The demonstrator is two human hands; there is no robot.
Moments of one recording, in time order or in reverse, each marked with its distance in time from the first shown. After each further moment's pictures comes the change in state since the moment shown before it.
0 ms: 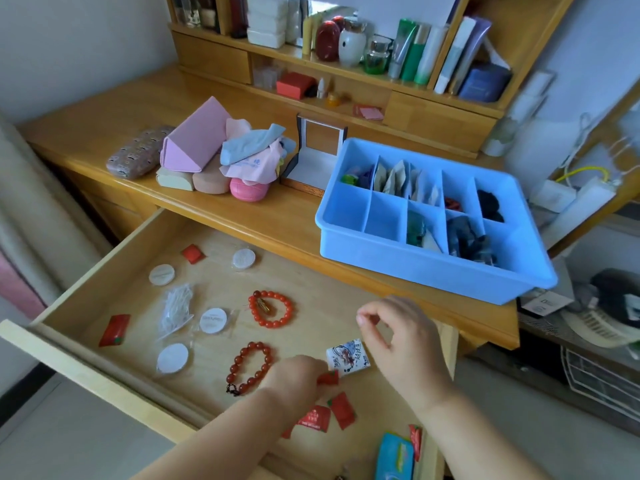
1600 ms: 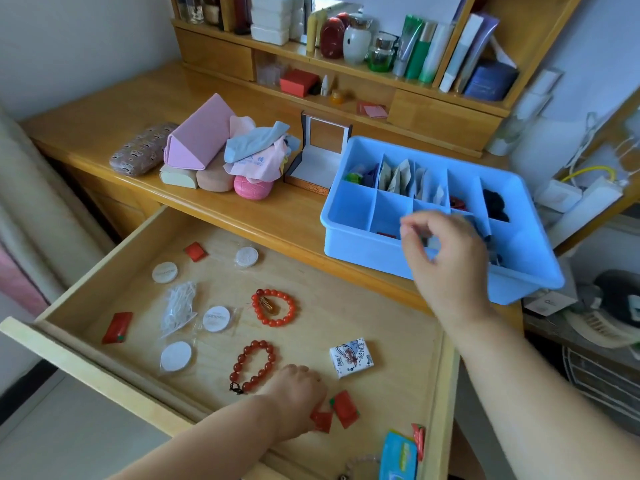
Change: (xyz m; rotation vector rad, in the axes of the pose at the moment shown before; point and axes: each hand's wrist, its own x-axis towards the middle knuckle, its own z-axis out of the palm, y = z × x) left_hand -0.004 -0.013 0.011 0.419 -0.144 0.246; right_hand 0.079 0.002 -0.042 -0.010 0.373 -0.029
